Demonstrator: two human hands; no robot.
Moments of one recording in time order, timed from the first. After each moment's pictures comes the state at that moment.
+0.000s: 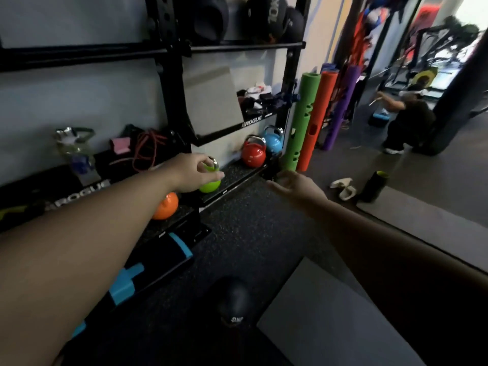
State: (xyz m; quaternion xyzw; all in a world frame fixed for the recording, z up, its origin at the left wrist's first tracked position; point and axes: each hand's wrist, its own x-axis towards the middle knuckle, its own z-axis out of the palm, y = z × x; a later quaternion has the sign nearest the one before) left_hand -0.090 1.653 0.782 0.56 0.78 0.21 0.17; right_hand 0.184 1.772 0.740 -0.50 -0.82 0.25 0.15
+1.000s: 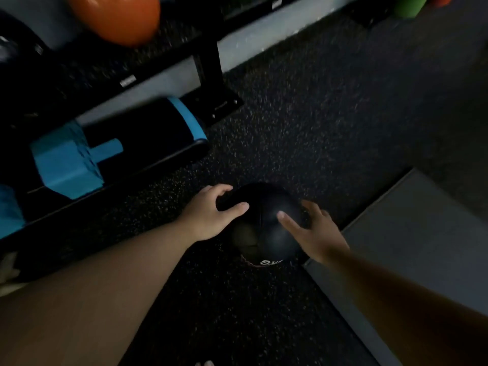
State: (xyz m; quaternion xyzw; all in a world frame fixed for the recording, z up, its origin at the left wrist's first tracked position) left_hand -0.116 1.724 0.032 0.35 0.83 0.20 0.39; right_hand 0.109 1.839 0.009 -0.56 -0.70 0.44 -0.06
